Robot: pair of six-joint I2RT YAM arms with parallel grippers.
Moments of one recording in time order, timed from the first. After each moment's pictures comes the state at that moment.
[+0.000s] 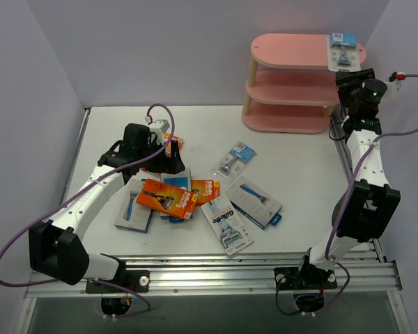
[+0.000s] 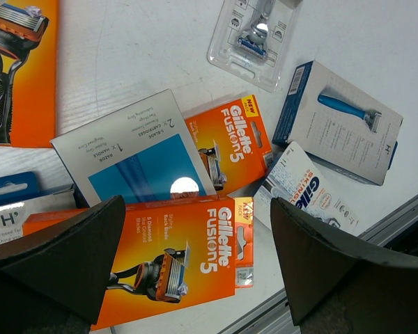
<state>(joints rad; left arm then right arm) -0.37 1.38 1.17 -0.53 0.28 -0.28 -0.30 1.67 1.51 0.09 -0.06 1.02</state>
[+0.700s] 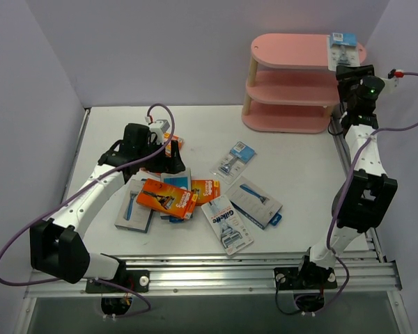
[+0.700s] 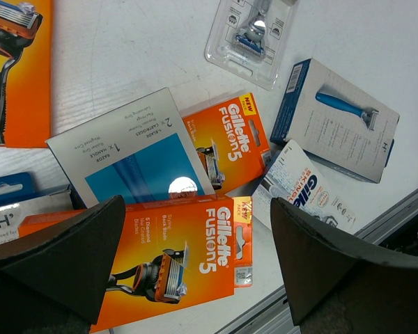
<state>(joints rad) -0.36 1.39 1.17 -0.52 0.30 -0.28 -0.30 1.78 1.58 0.19 -0.05 1.06</state>
